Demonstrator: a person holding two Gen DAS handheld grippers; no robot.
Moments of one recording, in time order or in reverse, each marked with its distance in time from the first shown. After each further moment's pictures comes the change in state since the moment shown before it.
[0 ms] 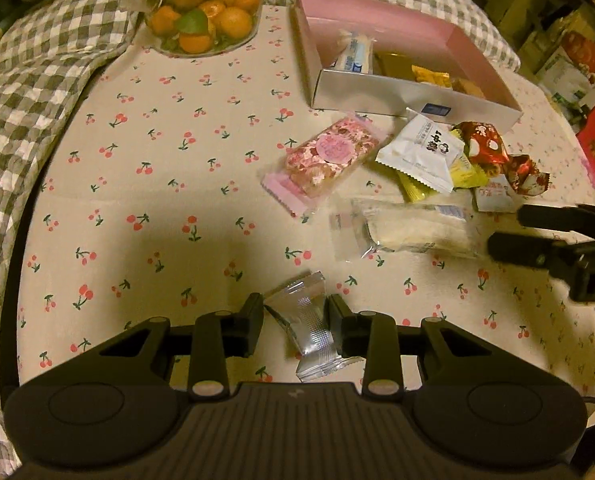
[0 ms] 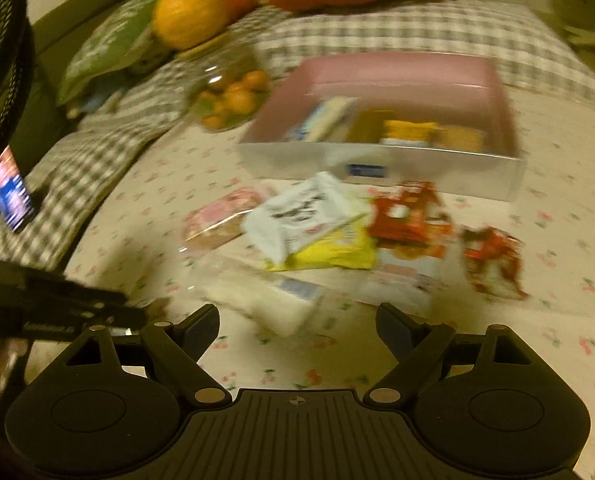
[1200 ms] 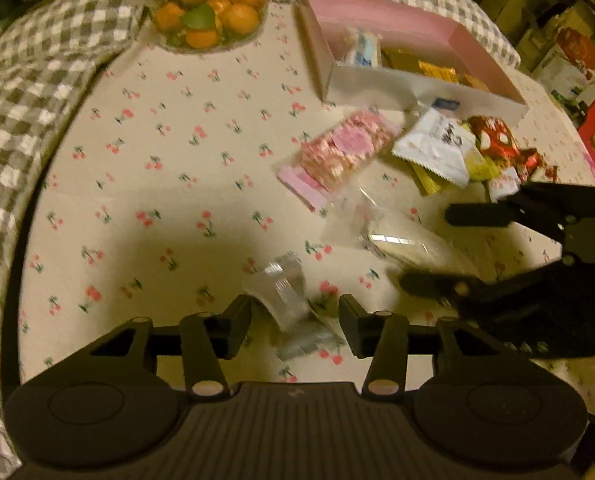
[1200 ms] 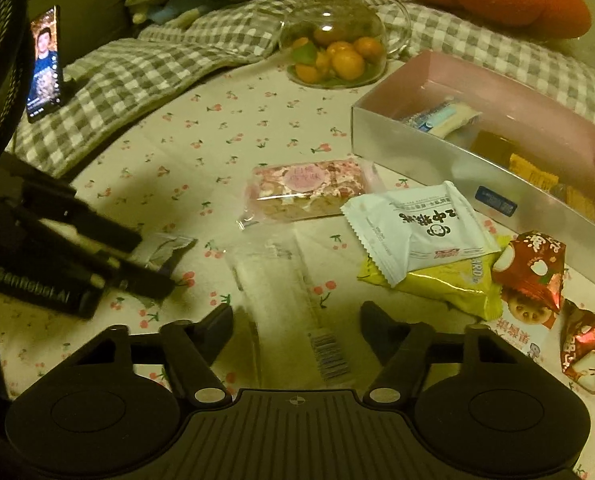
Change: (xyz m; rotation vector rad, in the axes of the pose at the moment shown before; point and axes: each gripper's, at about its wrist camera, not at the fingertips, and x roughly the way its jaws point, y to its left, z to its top) left arm 0.007 0.013 -0.007 0.018 -0.004 -0.009; right arm 0.059 0.063 -0.001 -0.322 0.063 -0.022
